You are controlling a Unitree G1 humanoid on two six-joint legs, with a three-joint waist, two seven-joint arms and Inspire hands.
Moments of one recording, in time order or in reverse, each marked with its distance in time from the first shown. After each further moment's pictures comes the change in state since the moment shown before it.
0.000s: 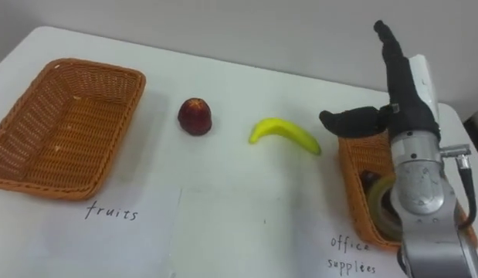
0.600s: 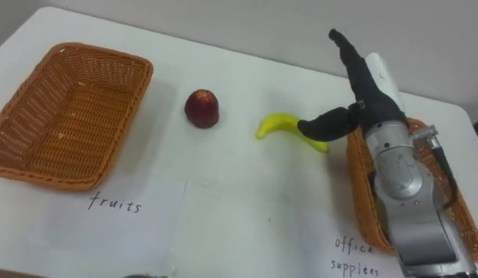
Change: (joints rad) left arm -0.048 0.036 -0.001 -0.001 0.000 -0.003 0.010; right arm -0.072 -0.060 0.085 0.072 -0.076 0.015 0.125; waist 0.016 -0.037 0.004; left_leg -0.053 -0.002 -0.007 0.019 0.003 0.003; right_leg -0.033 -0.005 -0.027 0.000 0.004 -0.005
